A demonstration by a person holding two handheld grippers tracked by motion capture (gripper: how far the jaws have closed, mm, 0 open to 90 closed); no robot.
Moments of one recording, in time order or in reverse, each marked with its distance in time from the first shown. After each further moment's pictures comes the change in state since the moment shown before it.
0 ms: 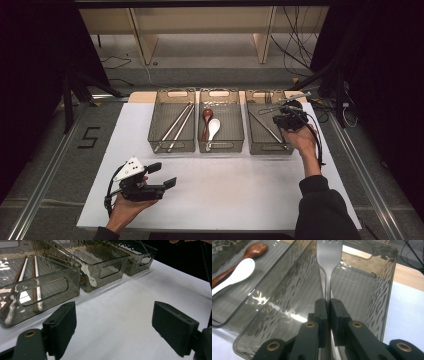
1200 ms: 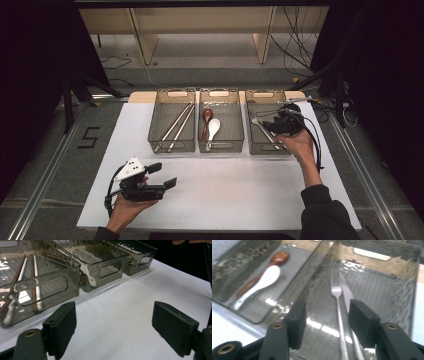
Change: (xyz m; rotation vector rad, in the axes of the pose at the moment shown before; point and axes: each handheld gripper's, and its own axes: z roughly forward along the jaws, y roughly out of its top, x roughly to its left) left arm -0.001 0.000 0.001 0.005 -0.002 0.002; right arm 0.018 -0.006 -0.013 -0.050 0.115 0.050
